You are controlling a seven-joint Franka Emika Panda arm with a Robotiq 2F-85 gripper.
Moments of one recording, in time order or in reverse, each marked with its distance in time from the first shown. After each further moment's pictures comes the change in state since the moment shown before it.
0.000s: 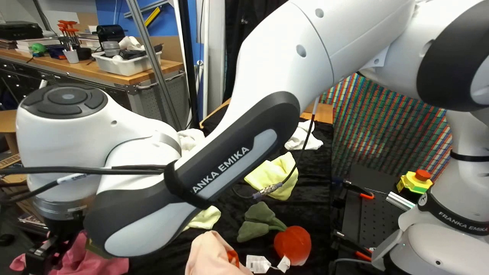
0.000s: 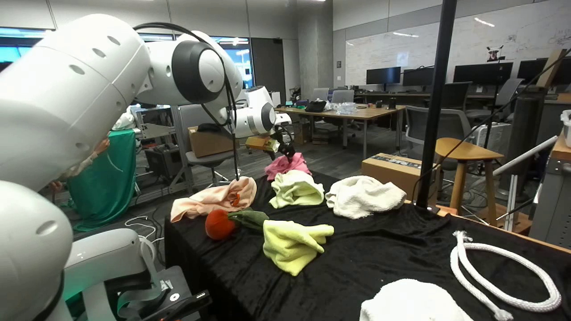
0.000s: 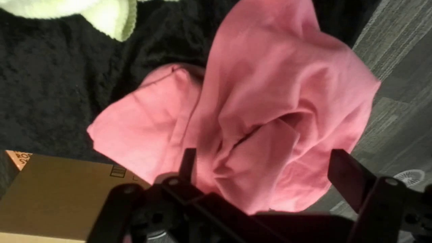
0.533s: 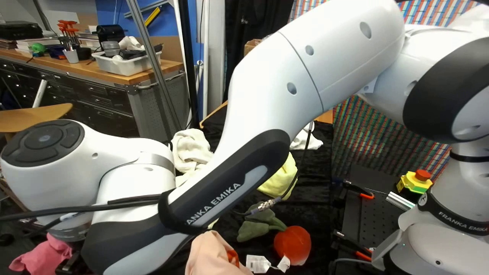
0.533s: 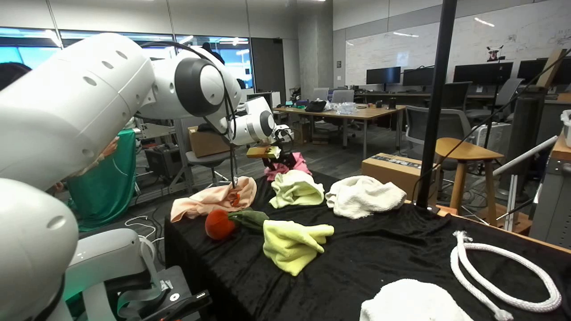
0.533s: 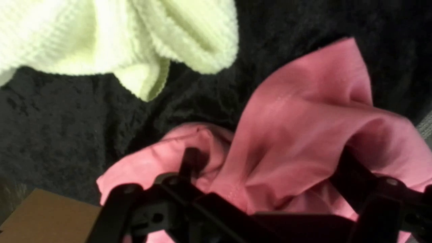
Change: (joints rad) arm 0.057 0.094 -0.065 0.103 -0.019 -0.178 -0.053
